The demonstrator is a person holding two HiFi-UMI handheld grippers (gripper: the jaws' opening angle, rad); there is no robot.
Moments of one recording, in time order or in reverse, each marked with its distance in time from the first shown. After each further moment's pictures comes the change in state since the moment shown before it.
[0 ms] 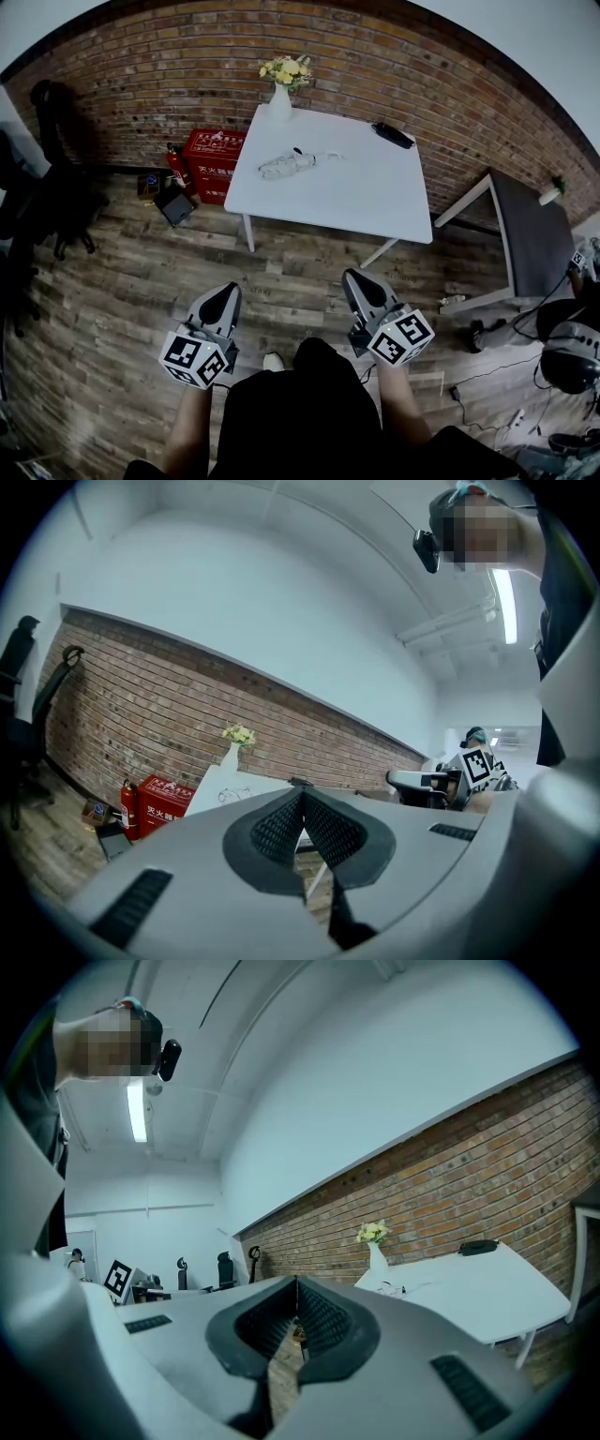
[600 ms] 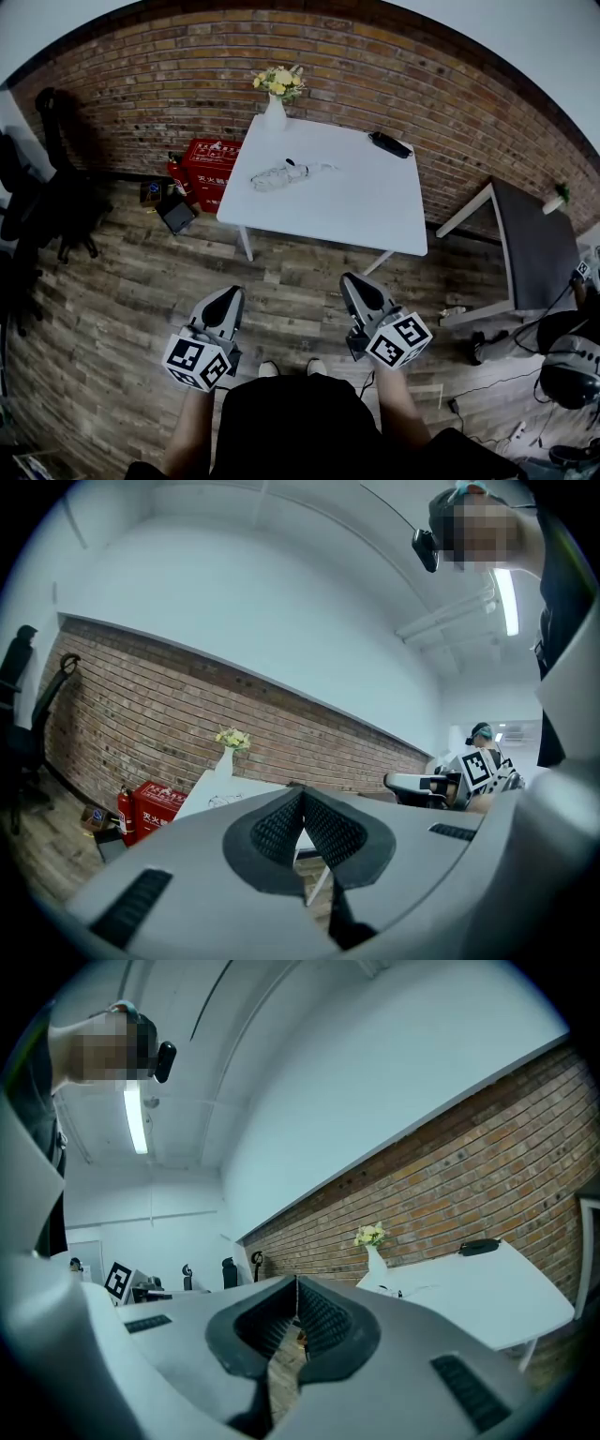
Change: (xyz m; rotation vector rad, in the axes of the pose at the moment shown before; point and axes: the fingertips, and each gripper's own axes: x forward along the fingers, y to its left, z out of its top) left arm 0.039 -0.034 0.007 0.021 -0.014 0.025; right arm -0.010 -0.041 0.015 0.028 -0.014 0.040
